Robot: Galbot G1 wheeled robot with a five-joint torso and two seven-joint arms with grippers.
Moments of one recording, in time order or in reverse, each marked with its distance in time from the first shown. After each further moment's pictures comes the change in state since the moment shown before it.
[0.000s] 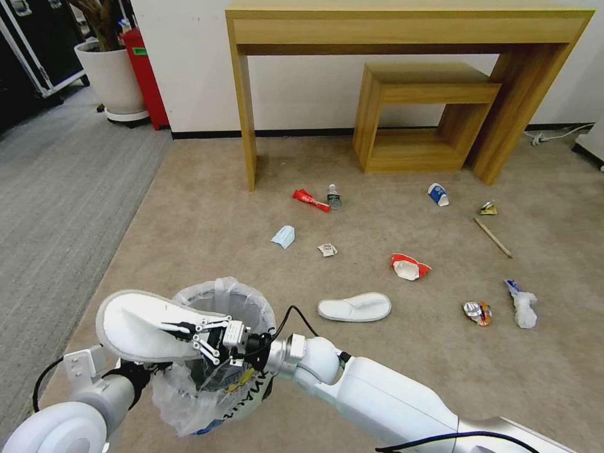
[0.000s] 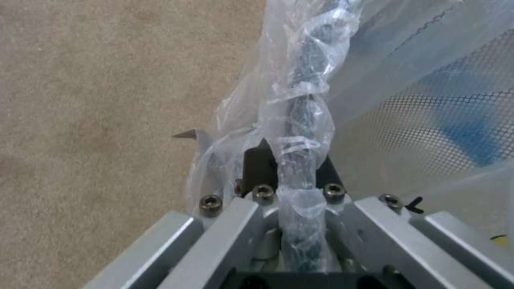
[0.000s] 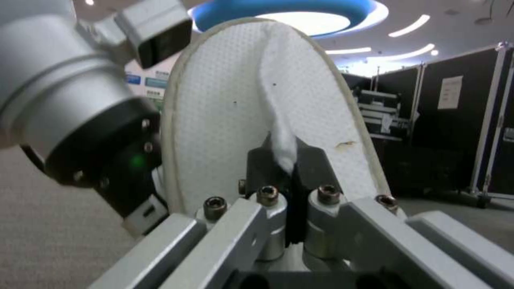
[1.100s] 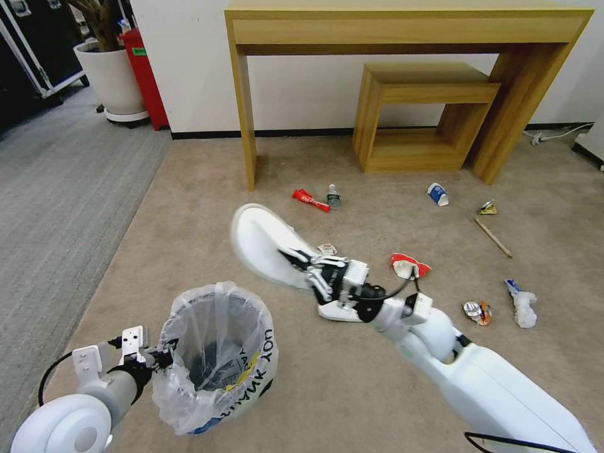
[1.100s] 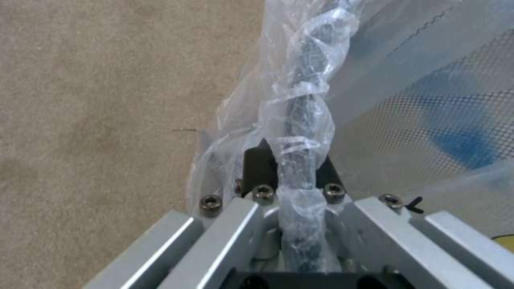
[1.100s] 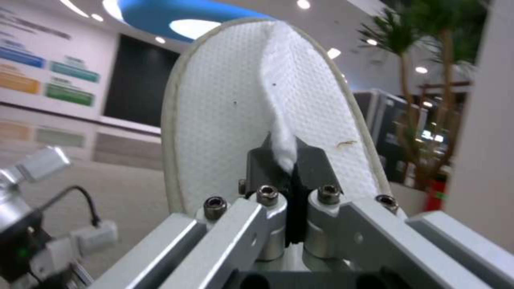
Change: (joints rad) left arm -0.022 0.025 0.021 0.040 0.014 -0.001 0.011; right arm -0.120 -0.309 0.400 0.379 0.095 -0.130 -0.002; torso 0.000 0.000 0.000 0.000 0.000
